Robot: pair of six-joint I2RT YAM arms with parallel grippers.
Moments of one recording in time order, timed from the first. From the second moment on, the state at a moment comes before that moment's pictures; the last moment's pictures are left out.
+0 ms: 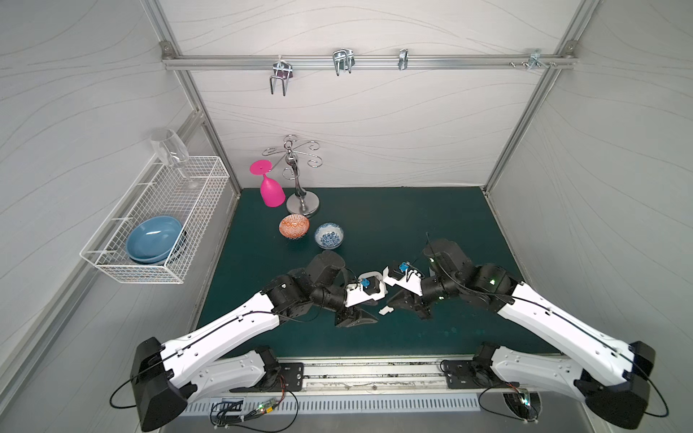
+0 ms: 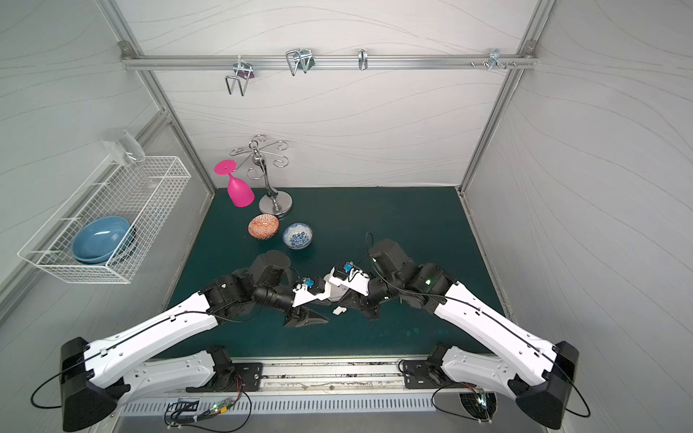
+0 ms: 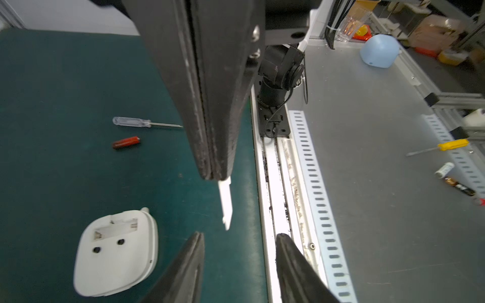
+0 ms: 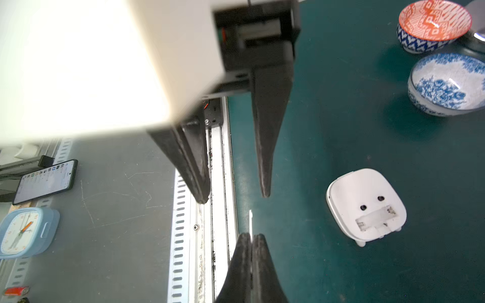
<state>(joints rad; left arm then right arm) -0.87 1.06 0.88 -0.55 0.66 0.38 0.90 1.04 1.05 -0.80 -0.59 -0.32</state>
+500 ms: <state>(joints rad) -0.84 1.10 0.86 -0.38 0.76 0.28 0.91 1.04 1.05 -0.75 -0.64 -0.34</state>
